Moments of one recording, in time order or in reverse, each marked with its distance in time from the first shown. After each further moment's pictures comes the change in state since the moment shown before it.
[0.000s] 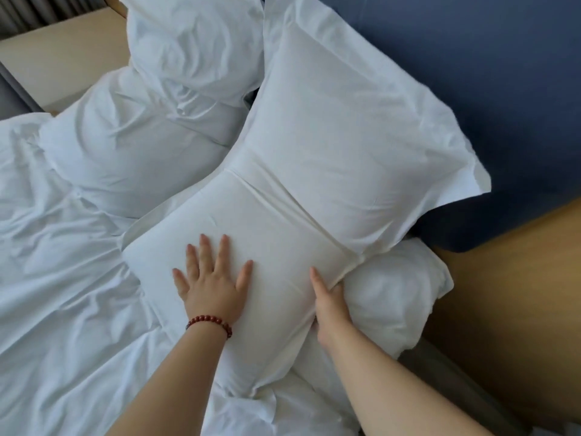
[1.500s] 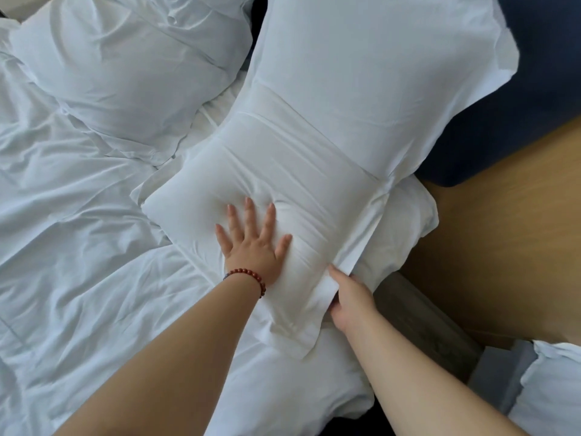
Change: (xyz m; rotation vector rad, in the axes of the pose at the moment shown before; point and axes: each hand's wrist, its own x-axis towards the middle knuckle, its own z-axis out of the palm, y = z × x) left_hand -0.077 0.009 0.059 0.088 -0.192 0.214; right_hand -0.089 0.046 -0.083 0.135 0.132 0.261
